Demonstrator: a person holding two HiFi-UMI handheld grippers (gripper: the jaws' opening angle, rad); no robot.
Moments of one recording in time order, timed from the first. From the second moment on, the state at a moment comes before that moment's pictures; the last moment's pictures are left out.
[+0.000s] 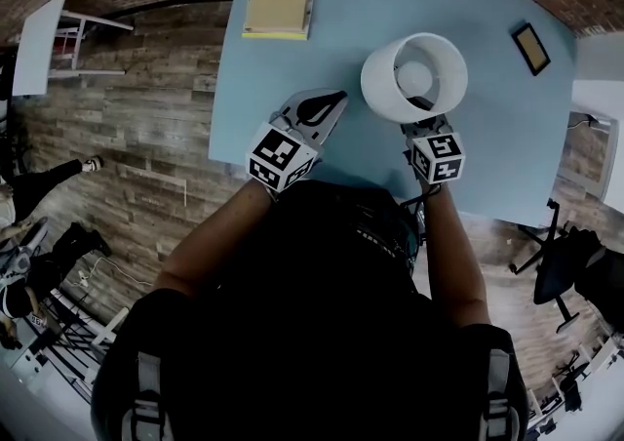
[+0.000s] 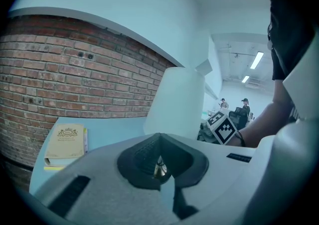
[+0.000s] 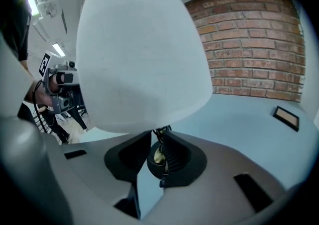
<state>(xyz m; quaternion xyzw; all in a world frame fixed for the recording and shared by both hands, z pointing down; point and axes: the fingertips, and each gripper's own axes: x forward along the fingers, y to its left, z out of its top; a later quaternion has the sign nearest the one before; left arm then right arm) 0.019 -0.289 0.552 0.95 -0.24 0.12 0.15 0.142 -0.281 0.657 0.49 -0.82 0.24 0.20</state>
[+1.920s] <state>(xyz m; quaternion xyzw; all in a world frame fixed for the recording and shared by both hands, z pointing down) 0.007 -0.177 0.466 0.97 -0.22 0.03 0.10 0.104 -0.147 0.483 0.51 -0.85 0.13 0.11</state>
